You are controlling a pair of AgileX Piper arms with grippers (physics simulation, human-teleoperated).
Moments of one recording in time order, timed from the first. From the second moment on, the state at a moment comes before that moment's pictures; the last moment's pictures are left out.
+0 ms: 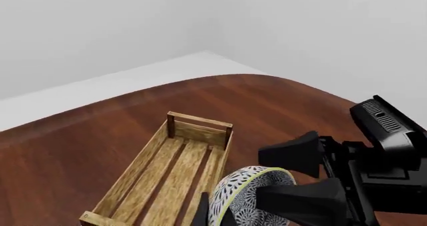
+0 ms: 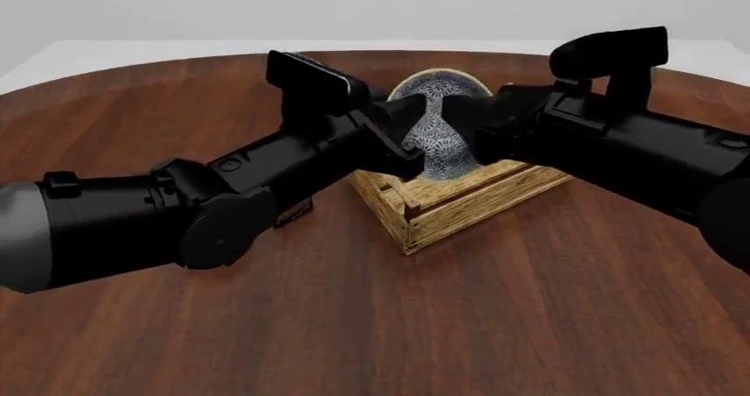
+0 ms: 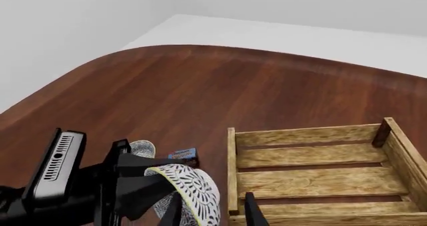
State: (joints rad) left arm -0.81 1.48 -0.92 -0.45 -0.04; right arm 0.58 1.09 -0.81 0.02 0.18
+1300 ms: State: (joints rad) left arm -0.57 1.44 -0.91 -0.42 0.00; right arm 0.59 1.03 -0.82 0.04 0.18
